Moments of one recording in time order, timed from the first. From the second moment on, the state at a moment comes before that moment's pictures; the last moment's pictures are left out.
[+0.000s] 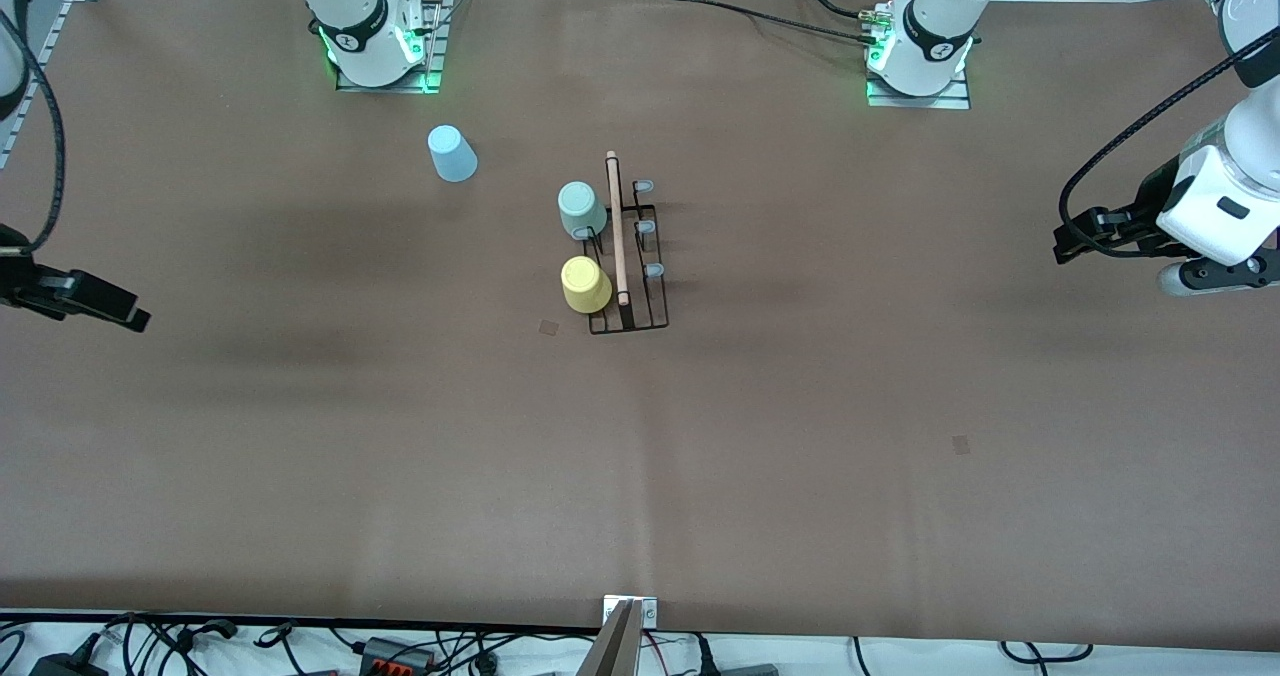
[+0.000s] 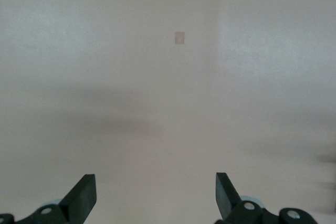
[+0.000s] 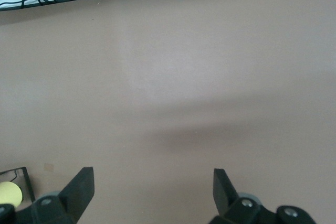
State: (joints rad) left arm -0.01 0.07 -0.01 -1.65 0.03 1.67 -0.17; right arm 0.03 0.30 -0.11 -1.31 0.08 1.68 0.05
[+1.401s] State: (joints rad) left arm -0.01 0.07 -0.01 -1.65 0.03 1.67 -0.17; right arm 0.03 0.00 -0.09 -1.72 0.00 1.75 -0.08
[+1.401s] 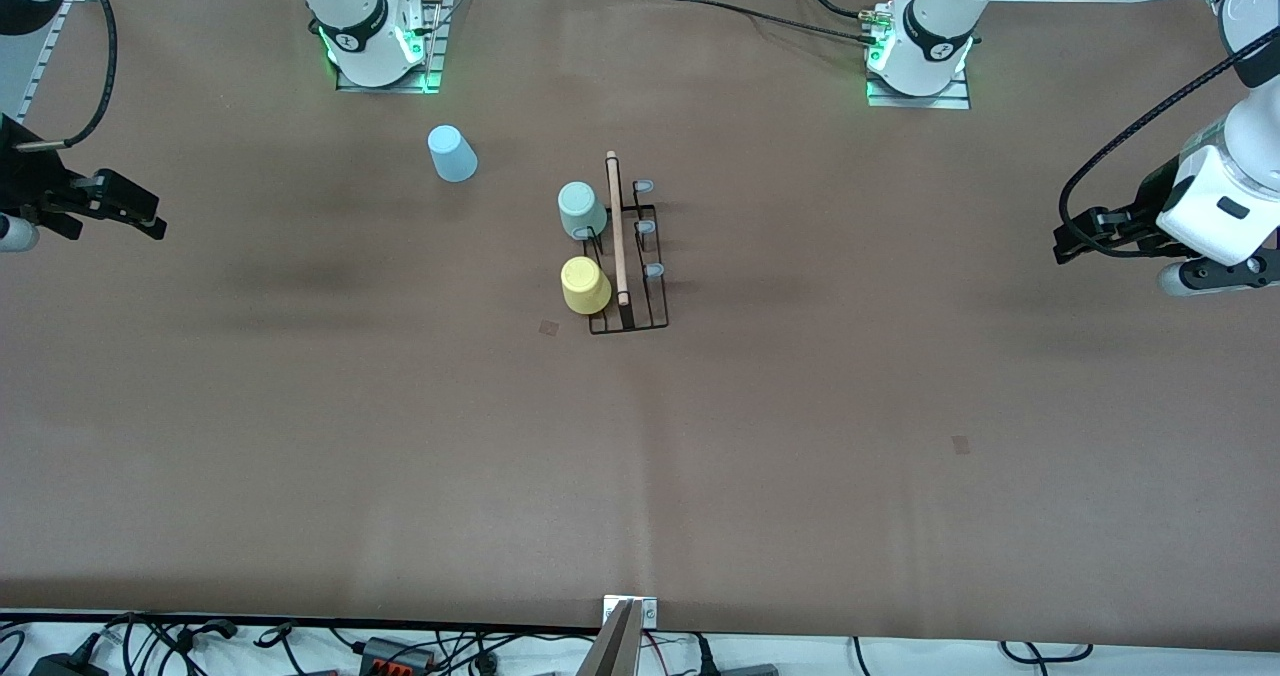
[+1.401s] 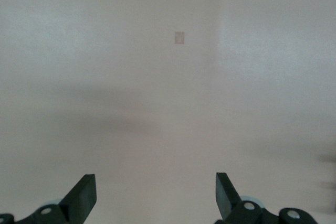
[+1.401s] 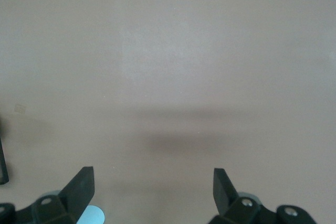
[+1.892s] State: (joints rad) left arm -0.01 0.07 -0.01 -1.65 0.02 1.67 -0.14; right arm 0.03 0.00 -0.09 -1.72 0.00 1.75 -0.08
